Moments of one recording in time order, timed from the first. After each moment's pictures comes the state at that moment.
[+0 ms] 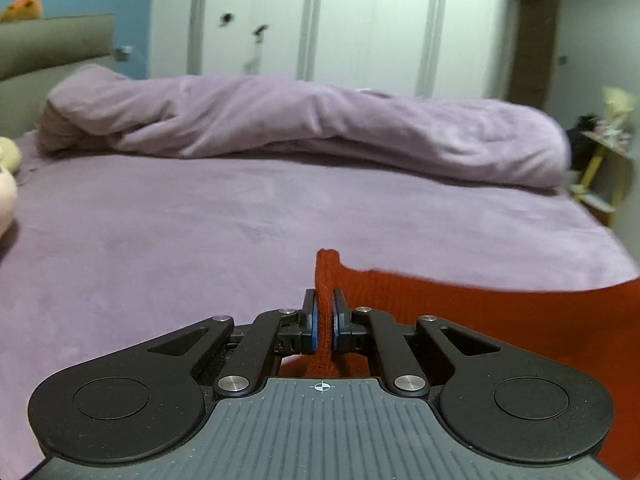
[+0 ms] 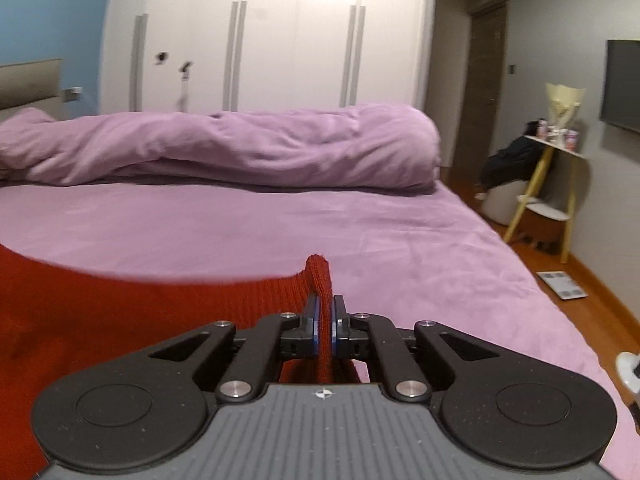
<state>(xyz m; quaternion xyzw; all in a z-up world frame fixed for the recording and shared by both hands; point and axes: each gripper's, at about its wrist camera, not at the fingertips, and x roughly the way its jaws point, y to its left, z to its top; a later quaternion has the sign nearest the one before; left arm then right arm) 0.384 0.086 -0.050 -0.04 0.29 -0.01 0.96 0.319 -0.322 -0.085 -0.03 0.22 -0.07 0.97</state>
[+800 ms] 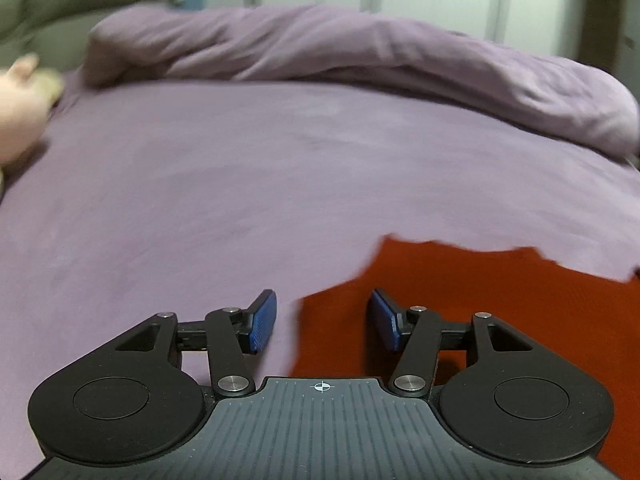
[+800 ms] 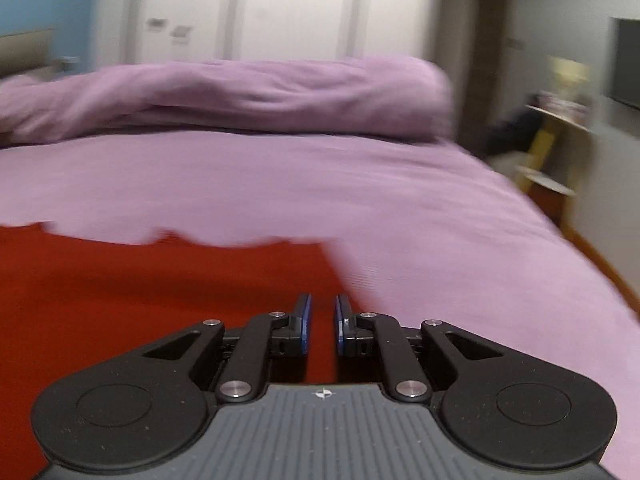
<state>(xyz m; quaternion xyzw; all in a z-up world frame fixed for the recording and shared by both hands) 0.398 0.106 -0.133 -0.08 0.36 0.08 0.93 0.331 -0.347 -0.163 -0.03 0.27 -0.09 0.96</state>
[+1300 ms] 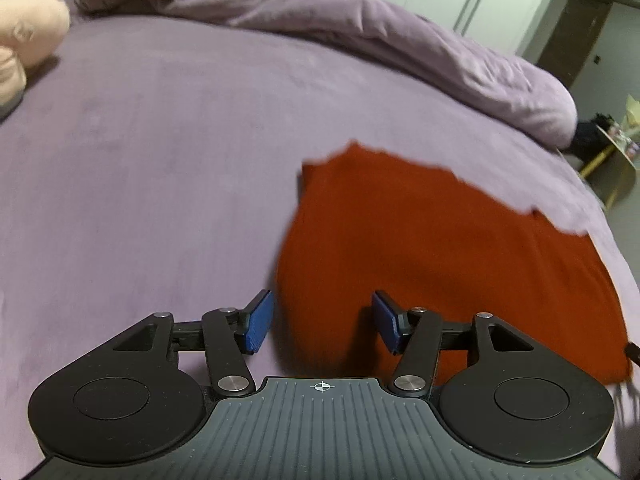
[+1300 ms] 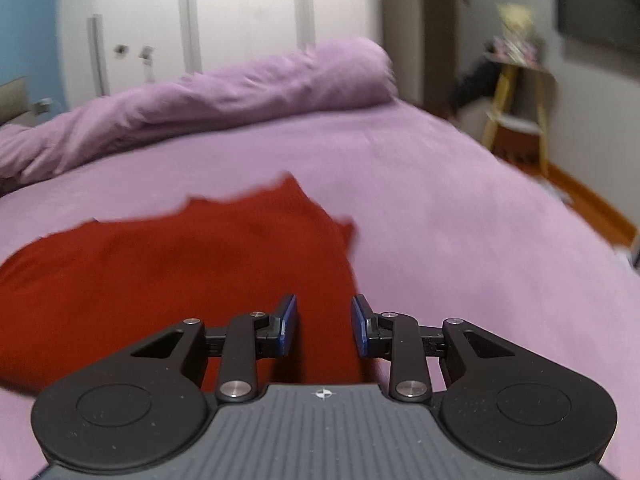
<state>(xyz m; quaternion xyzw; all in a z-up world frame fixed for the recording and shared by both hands) 0.258 0.136 -0.105 -0.15 0.42 -0.03 0.90 0.197 -0.343 -0.139 0.08 0.29 -0.10 0.95</state>
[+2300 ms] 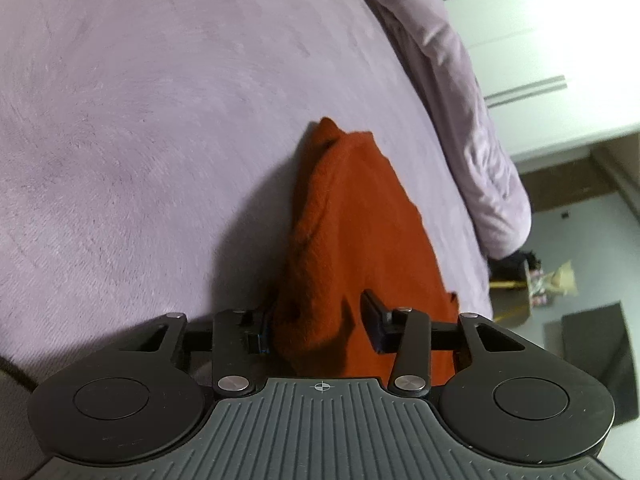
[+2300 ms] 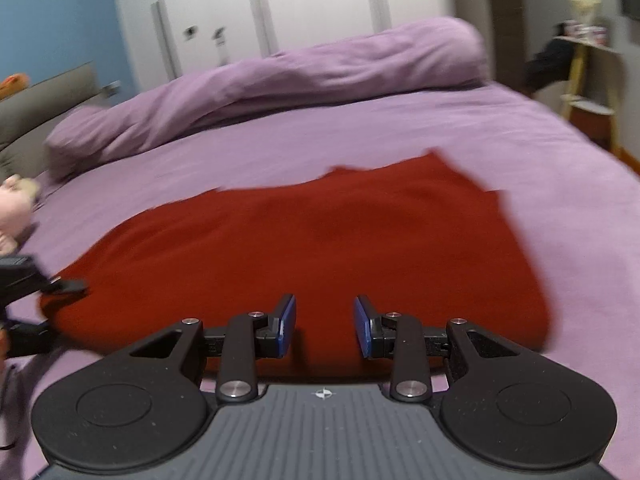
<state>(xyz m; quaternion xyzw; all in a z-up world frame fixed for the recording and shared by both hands) 0.292 0.177 -0.168 -0.50 0.41 -0.06 0.76 0.189 -0.239 -0.125 0.09 0.31 0.04 0.94</state>
